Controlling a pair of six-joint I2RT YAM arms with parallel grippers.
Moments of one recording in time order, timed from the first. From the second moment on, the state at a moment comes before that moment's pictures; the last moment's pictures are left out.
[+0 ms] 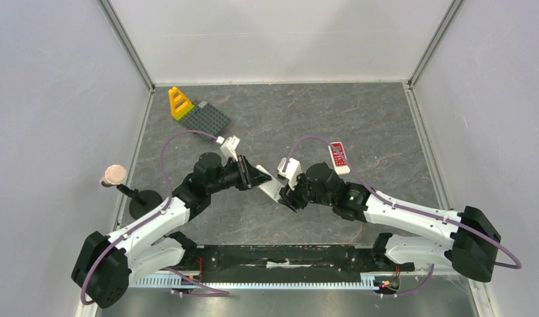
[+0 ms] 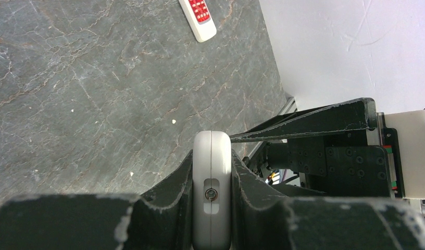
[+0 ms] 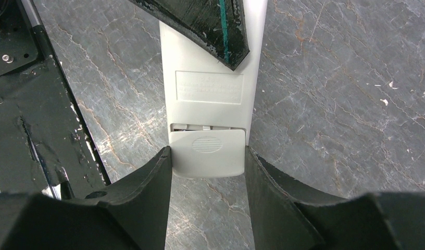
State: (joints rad) left arm -0.60 0.99 0.49 0.18 0.40 -0.82; right arm 1.00 1.14 0.70 -0.07 -0.08 -0.05
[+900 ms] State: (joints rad) left arm -0.59 1.01 0.49 0.20 0.40 -0.88; right arm 1.00 1.22 0.81 -0.19 -0.05 0.01
